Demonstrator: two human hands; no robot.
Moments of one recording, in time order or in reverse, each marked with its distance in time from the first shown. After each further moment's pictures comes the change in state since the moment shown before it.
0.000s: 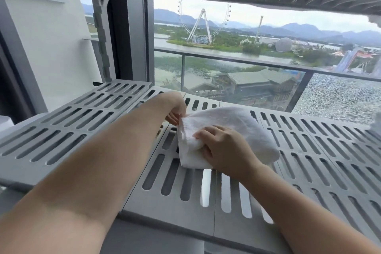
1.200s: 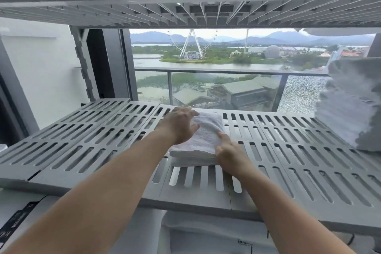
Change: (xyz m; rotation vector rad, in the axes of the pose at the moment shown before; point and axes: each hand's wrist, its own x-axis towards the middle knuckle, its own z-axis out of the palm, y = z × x) left_hand -0.098 0.053 0.118 0.510 0.477 0.676; right_hand -0.116 0.053 -0.058 0.452 -0.169 0.901
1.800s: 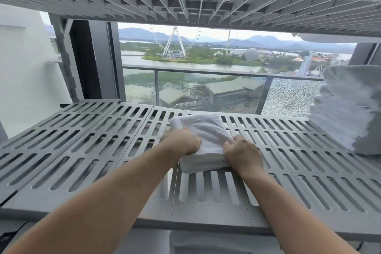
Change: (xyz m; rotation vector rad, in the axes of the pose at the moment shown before) left_hand 0.023 -0.006 0.026 -0.049 -0.370 -0.470; right_hand 0.032 -0.002 0.006 -0.270 0.329 0.196
